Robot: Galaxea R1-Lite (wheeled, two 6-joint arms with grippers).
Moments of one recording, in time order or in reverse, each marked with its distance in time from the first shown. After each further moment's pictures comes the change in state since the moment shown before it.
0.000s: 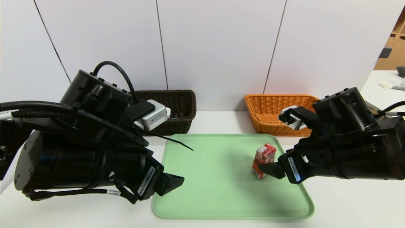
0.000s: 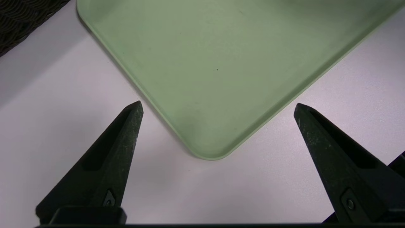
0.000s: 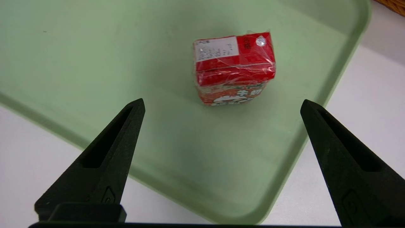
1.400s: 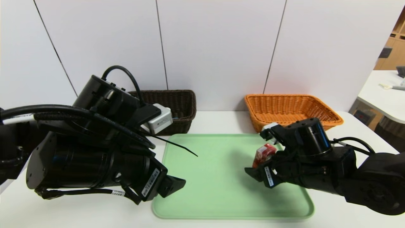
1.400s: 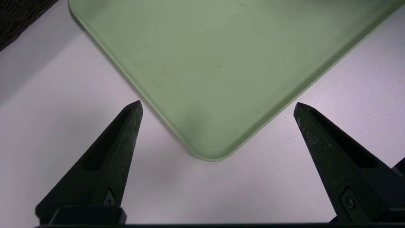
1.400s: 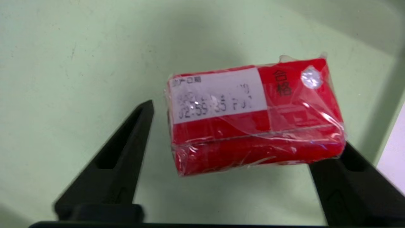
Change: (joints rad) left arm 0.000 0.028 -0.002 0.000 0.000 0.020; right arm 0.001 0.192 0.213 -0.493 -0.021 0.000
